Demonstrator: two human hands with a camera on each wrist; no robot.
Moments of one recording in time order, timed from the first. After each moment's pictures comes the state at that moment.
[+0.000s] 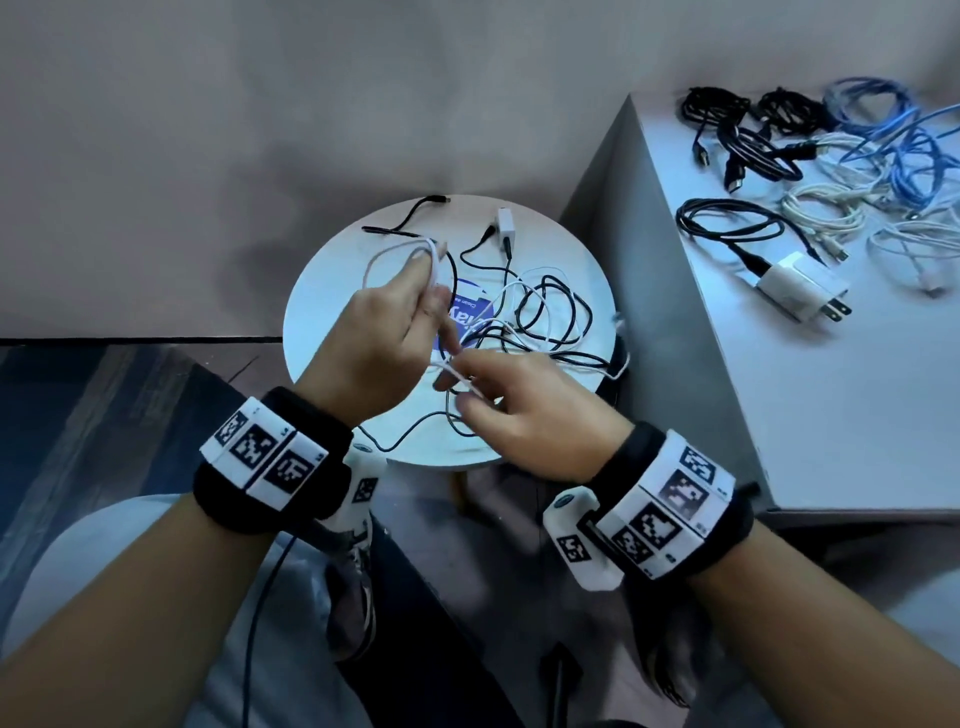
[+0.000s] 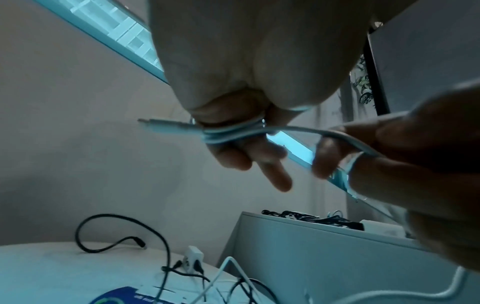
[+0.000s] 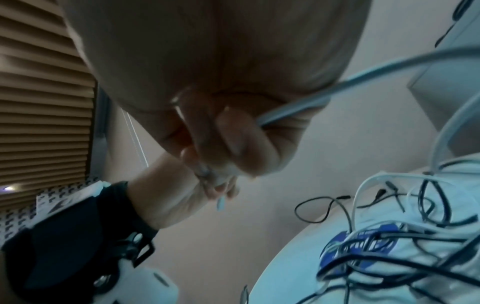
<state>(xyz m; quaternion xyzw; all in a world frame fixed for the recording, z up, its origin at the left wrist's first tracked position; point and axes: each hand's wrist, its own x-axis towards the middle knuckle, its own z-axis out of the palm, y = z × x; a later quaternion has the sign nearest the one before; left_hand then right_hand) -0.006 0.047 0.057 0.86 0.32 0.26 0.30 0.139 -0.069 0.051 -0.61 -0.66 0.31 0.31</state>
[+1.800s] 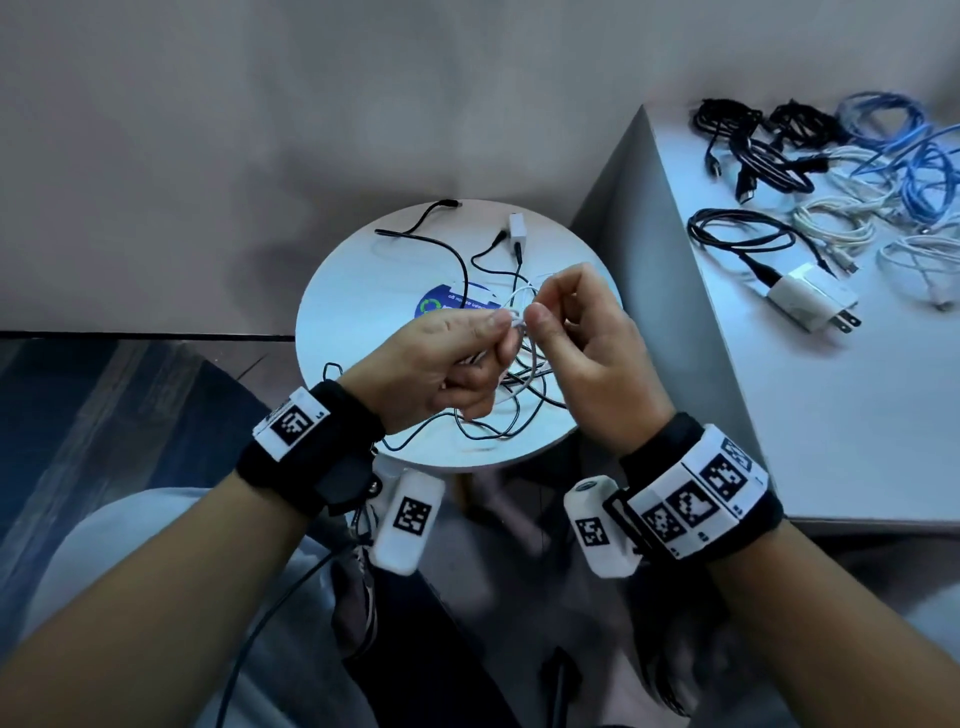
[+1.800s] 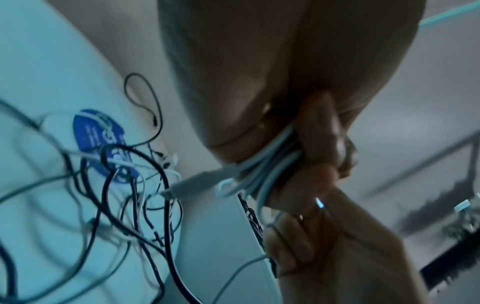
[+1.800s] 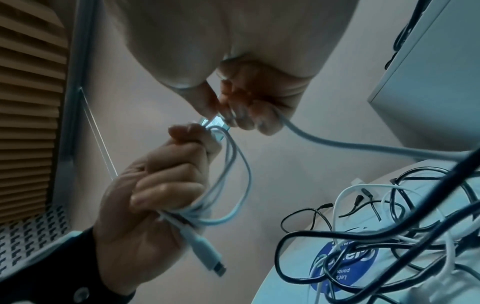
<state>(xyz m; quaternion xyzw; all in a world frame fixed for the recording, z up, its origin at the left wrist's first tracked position) 0.011 0.030 0.059 0.58 0.18 0.12 0.79 0.163 -0.065 0.050 -0.62 -0.53 0.21 0.54</state>
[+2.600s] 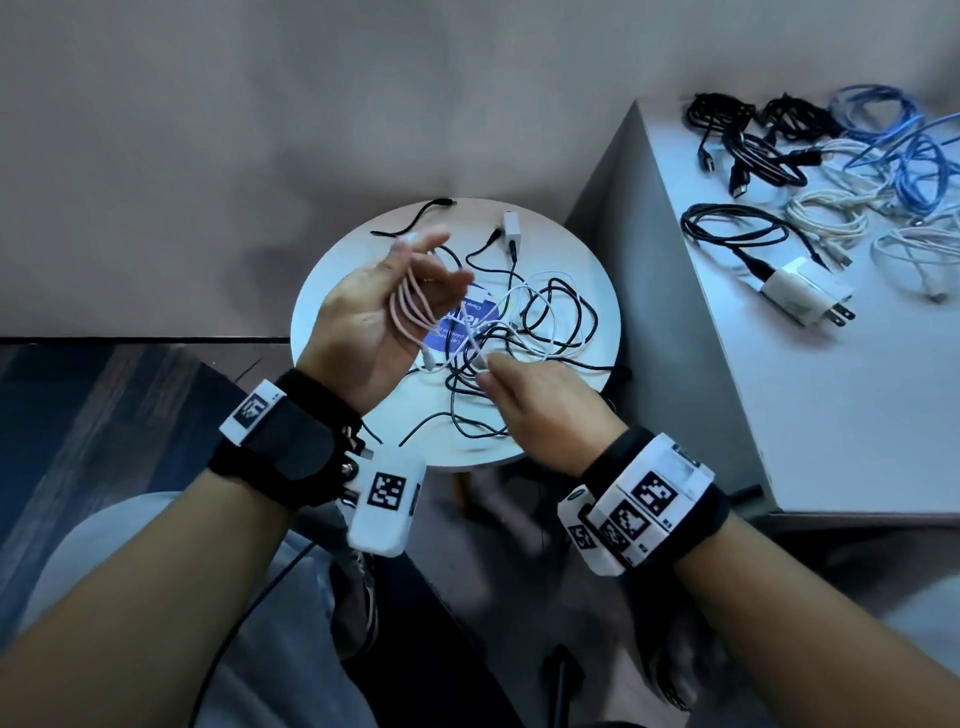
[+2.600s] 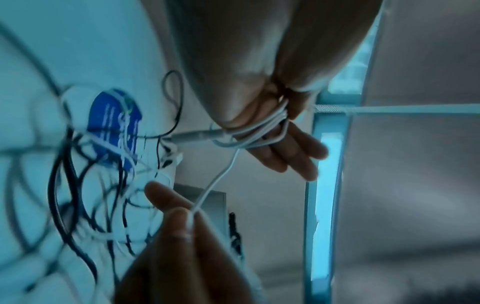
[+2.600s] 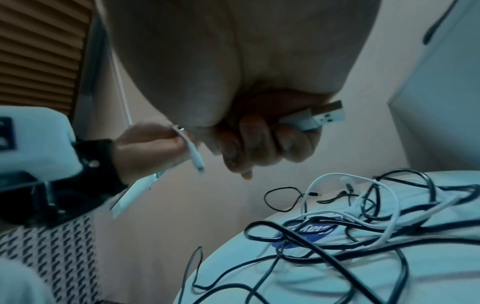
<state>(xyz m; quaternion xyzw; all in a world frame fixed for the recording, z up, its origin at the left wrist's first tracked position) 0.006 0.060 0.053 0.42 0.20 0.38 0.80 0.146 -0.062 0.023 -0.70 -0.66 0.21 0.17</state>
